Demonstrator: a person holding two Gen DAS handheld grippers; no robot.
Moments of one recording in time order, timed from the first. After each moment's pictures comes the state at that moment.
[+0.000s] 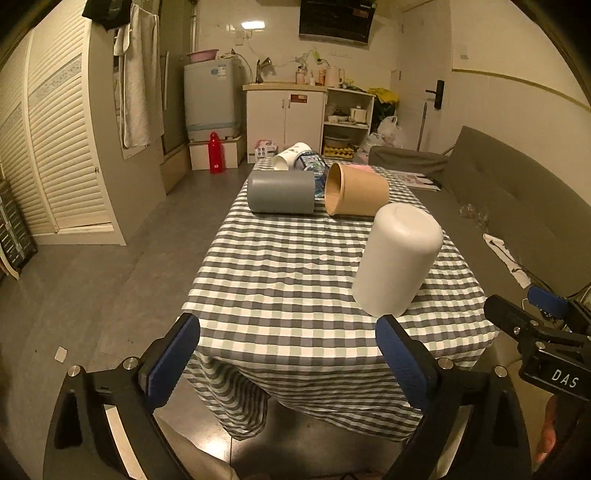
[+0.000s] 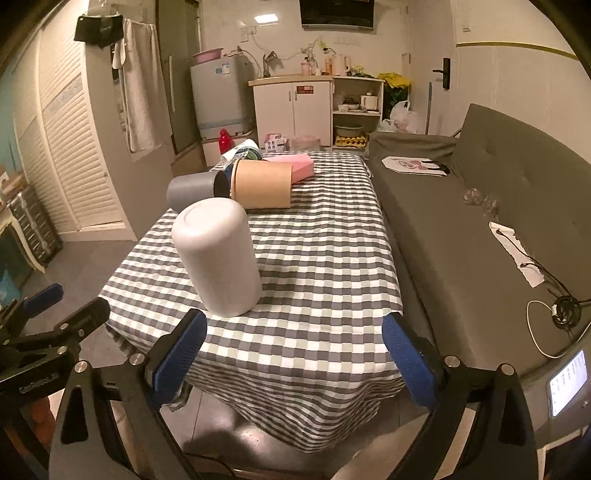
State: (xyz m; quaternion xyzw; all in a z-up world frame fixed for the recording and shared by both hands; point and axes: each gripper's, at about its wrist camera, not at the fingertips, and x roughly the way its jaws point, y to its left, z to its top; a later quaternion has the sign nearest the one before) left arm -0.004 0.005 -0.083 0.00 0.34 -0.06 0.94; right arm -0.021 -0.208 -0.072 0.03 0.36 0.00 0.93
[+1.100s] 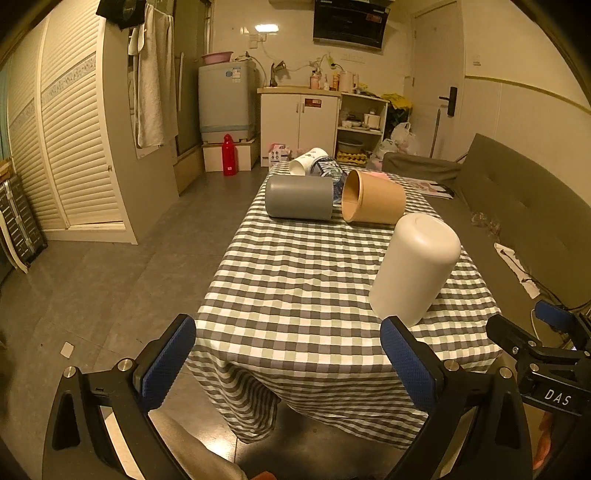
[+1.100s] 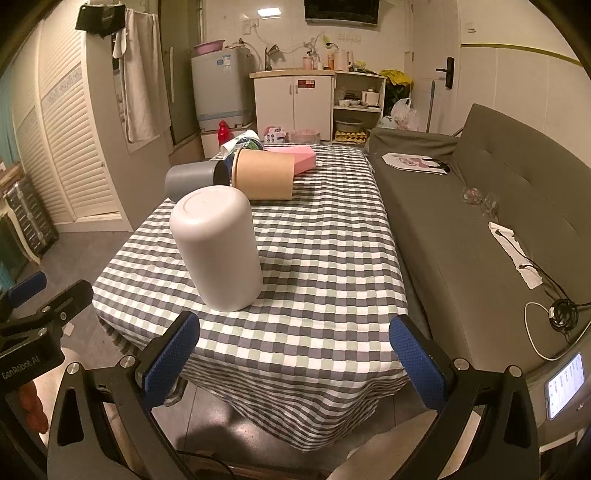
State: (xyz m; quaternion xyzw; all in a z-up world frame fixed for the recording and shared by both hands) left arm 0.000 0.014 -0.085 -0.01 0.34 -0.03 0.94; right arm -0.017 -0.202 -0.080 0.01 0.37 0.00 0.93
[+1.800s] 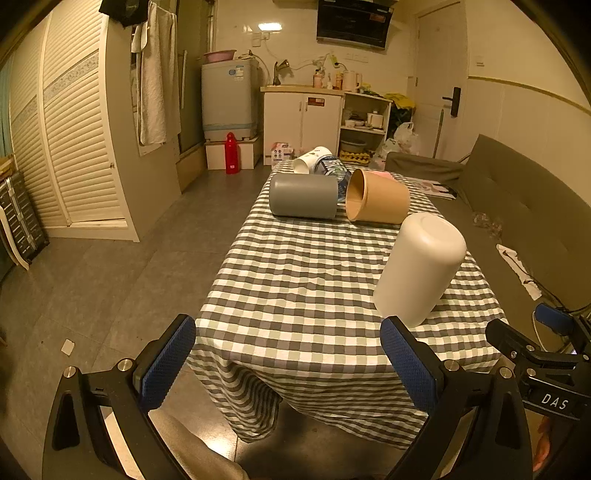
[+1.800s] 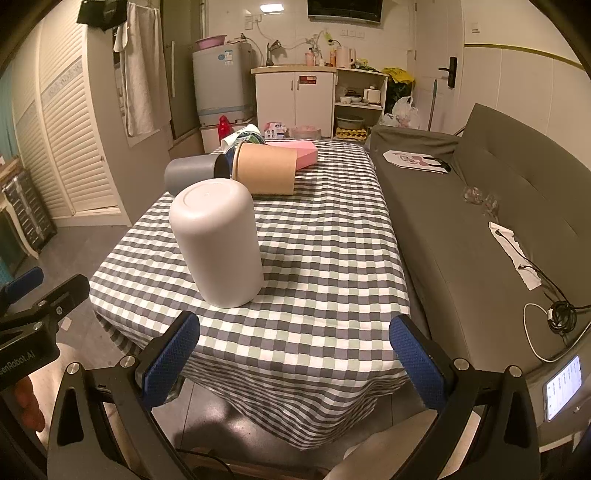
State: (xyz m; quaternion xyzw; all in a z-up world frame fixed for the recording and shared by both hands) left arm 0.002 0.016 -0.087 -0.01 0.34 -0.03 0.94; right arm -0.012 -0.198 -0.084 0.01 0.38 0.00 0.93
